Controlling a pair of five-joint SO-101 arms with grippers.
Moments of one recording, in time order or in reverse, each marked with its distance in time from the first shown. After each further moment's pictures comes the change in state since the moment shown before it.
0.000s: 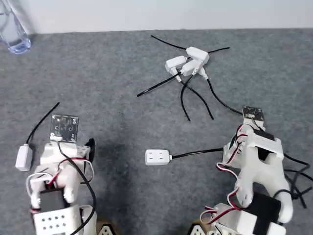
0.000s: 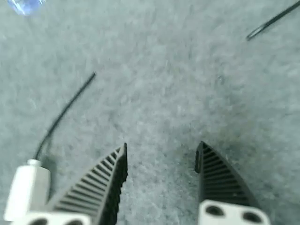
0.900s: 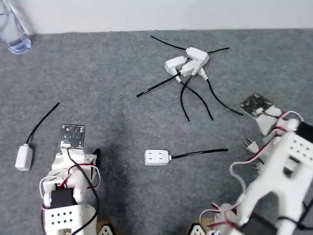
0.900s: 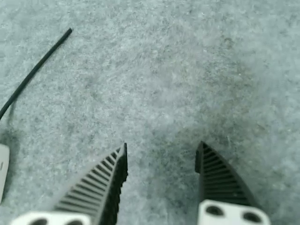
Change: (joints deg) left arm 0.6 -1.7 15.3 -9.0 2.8; right arm 13.0 -10.9 -18.9 19.2 61.3
